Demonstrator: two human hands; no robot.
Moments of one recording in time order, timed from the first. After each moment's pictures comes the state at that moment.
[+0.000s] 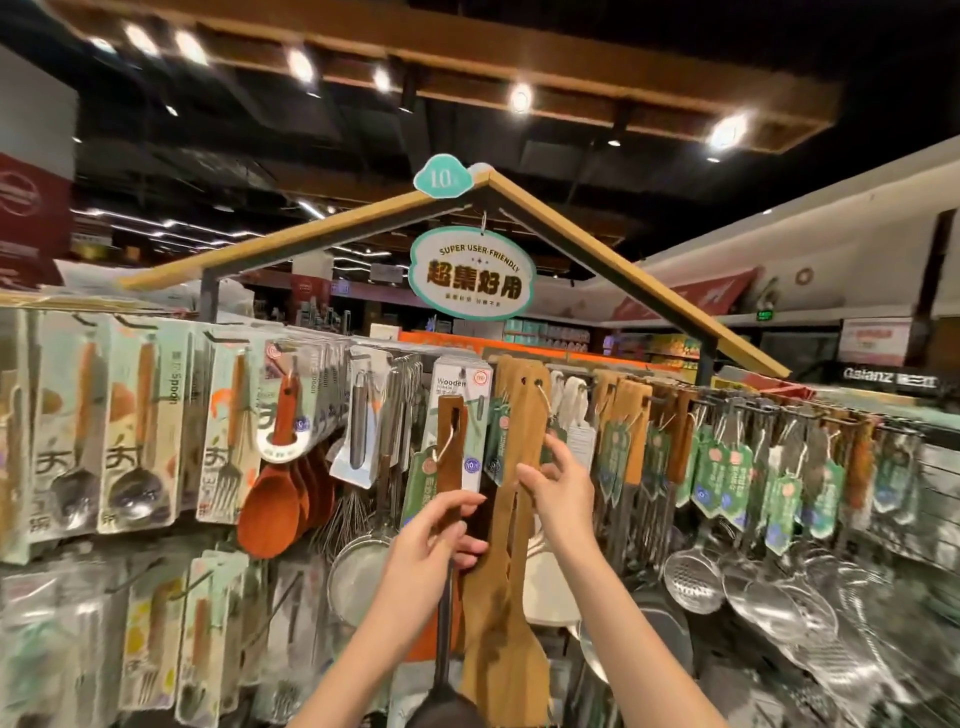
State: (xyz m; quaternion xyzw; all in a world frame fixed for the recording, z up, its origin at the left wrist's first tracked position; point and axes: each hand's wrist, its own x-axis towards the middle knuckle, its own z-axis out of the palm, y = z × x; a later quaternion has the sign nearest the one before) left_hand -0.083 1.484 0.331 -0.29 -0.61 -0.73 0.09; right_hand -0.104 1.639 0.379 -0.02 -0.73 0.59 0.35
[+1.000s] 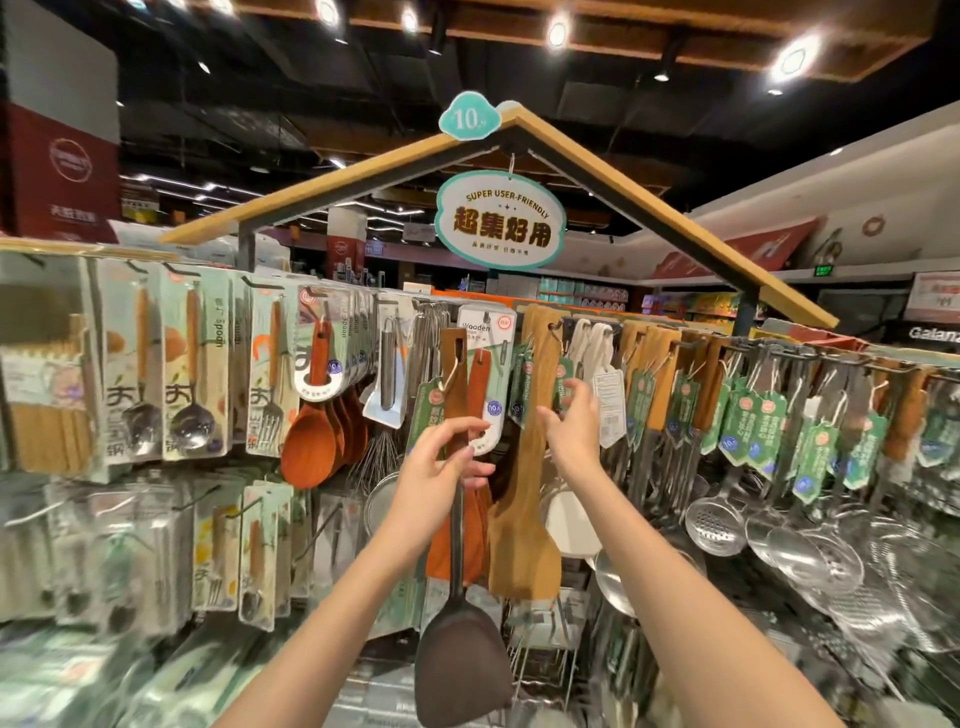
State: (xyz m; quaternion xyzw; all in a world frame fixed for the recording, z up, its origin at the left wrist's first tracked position) left_hand -0.075 1.473 0.342 -0.27 -0.64 -0.70 0.13; right_hand -0.141 1.653 0.372 -0.06 -0.82 0.44 0.37
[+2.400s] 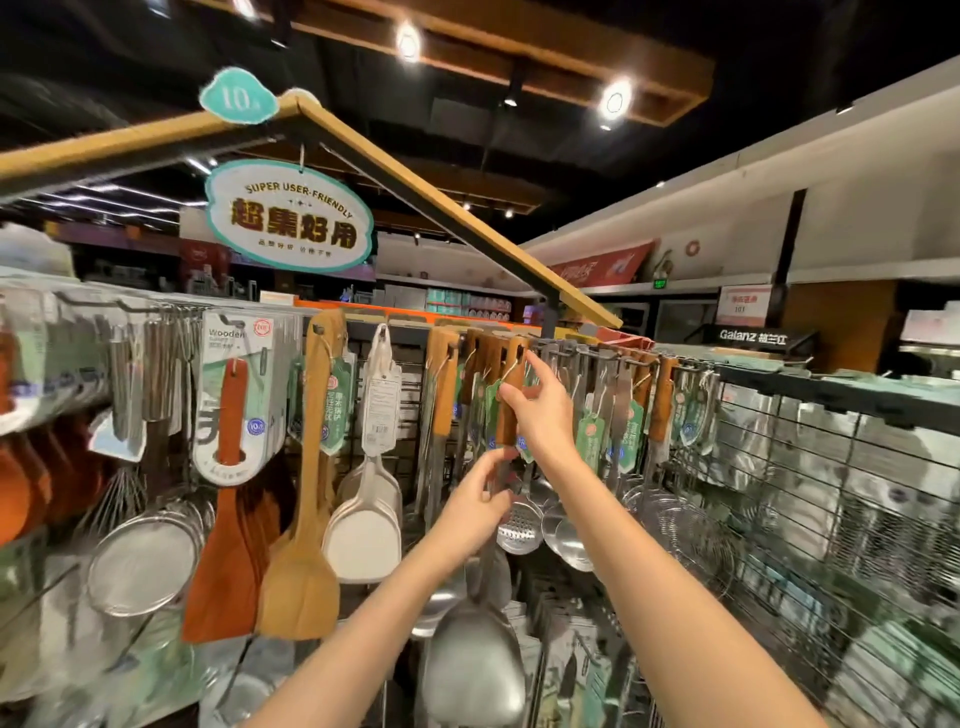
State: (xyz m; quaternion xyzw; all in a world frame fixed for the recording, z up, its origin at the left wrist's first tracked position) left_hand -0.067 1.743 0.335 -0.38 -0.67 -0.63 -0.05; right_hand -0.057 1.842 0.423 -0.05 -0.76 0.49 0.43
